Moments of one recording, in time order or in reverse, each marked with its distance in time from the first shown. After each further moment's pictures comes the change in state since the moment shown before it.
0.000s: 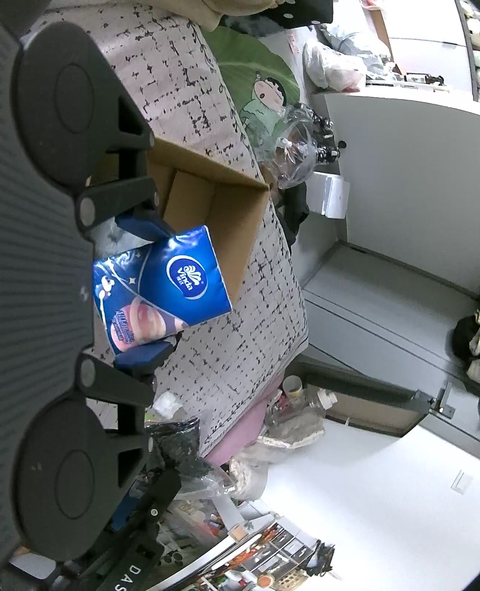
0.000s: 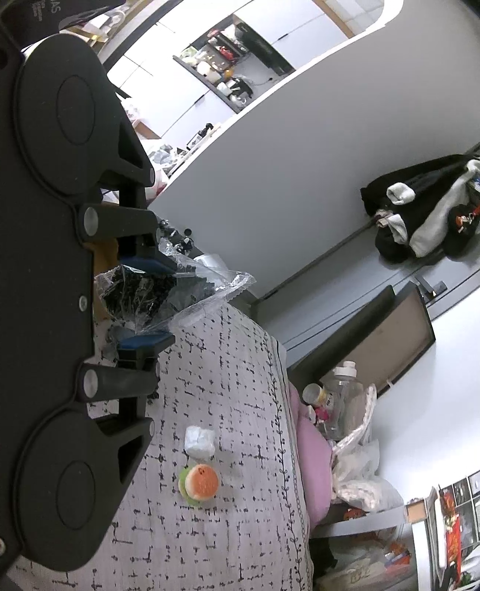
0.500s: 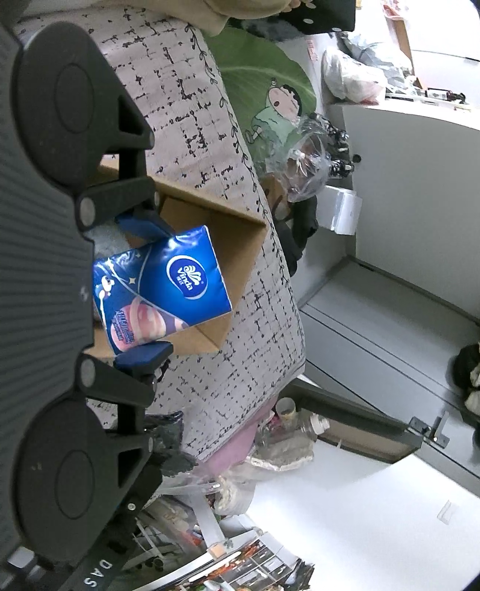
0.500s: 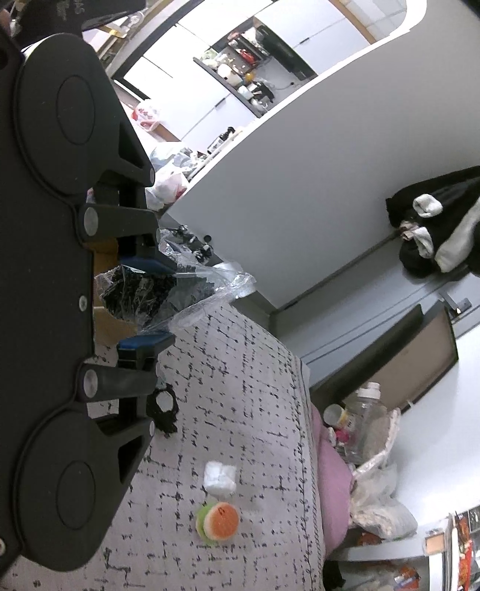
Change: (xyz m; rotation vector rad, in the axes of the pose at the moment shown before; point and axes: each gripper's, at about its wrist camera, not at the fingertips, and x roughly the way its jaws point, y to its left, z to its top) left arm 0.026 0.046 0.020 -0.066 0.026 0.002; right arm 0.038 0.026 -0.019 -0.031 0.060 0.019
